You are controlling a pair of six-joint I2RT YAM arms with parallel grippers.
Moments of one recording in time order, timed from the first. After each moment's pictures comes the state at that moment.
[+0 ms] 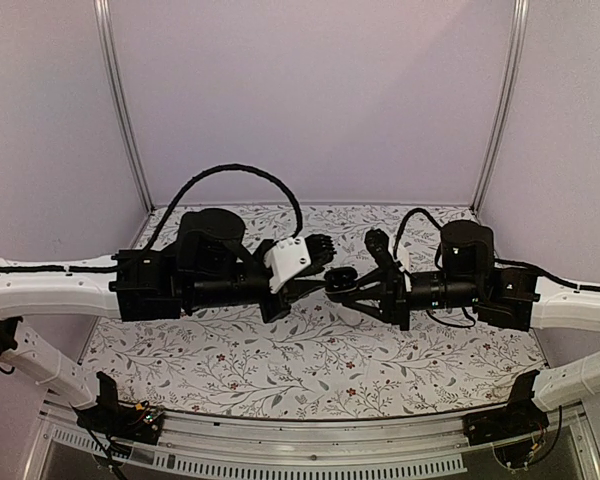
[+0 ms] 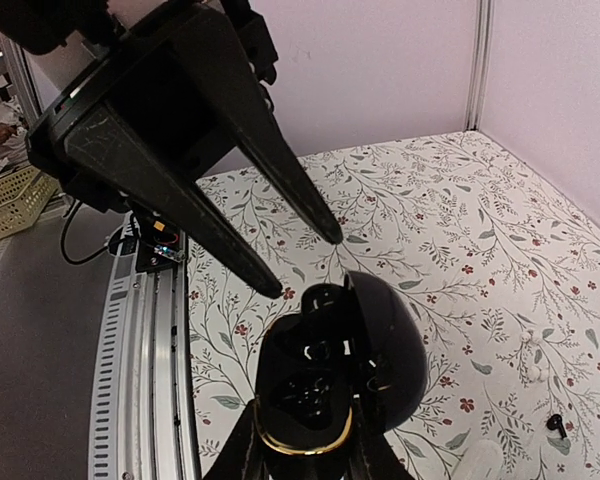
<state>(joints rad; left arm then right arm) -1.20 1.35 1.07 -0.07 -0.11 0.38 0.96 1.13 0.76 0.07 -0.39 -0.04</state>
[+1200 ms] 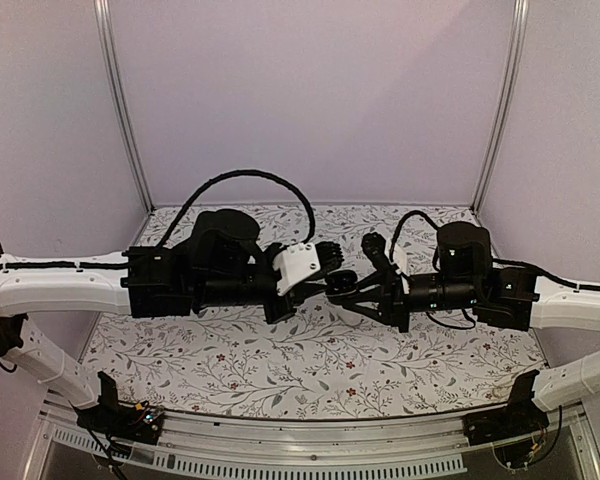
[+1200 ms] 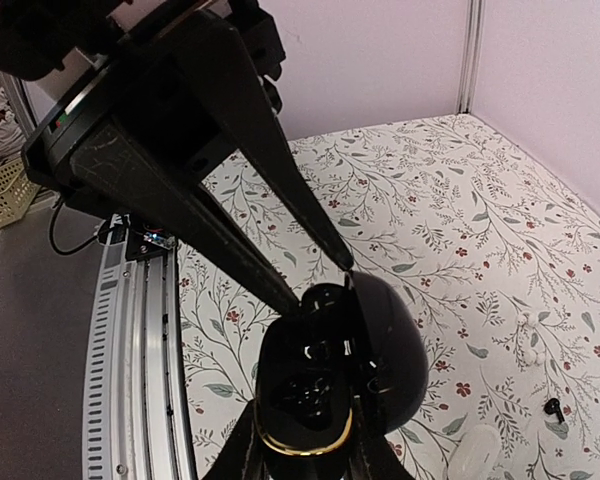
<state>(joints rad) -1.20 1.40 1.11 -0.13 -0.09 0.41 0.98 1.13 0.77 0.03 -0.35 -0.05</state>
